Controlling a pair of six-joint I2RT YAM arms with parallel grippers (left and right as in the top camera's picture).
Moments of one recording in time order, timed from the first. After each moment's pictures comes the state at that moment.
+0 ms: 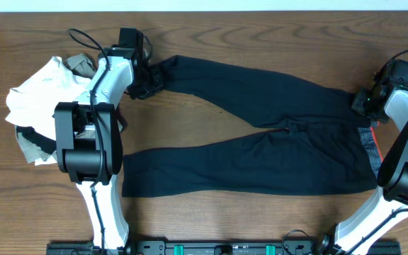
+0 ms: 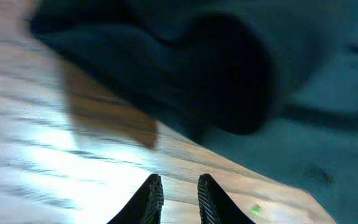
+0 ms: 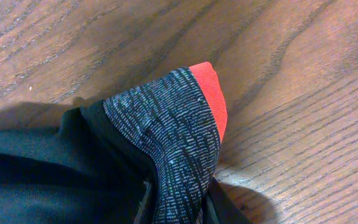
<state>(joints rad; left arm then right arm) -0.07 2.17 1.63 -0.78 0.27 -0.40 -0.38 2.01 1.27 -0.45 0.02 0.12</state>
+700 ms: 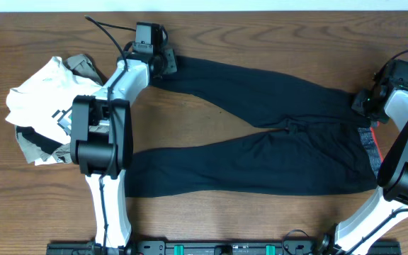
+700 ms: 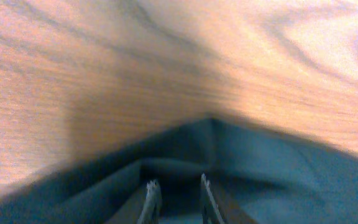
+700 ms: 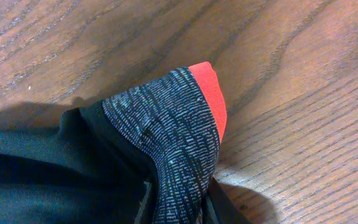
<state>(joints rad) -0.14 2.26 1.63 -0.28 0.10 -0.32 -0.38 2.01 1.27 -0.45 0.03 0.12</state>
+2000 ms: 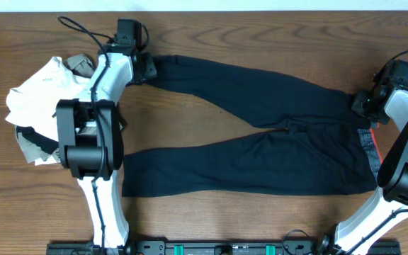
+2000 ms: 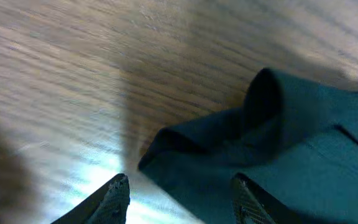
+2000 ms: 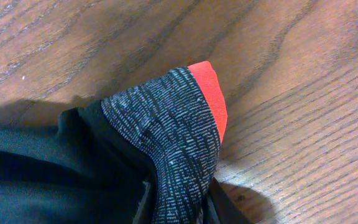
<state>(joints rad) -0.06 2.23 1.68 -0.62 -0.03 -0.39 -0.38 2.01 1.27 -0.47 0.03 0.12</state>
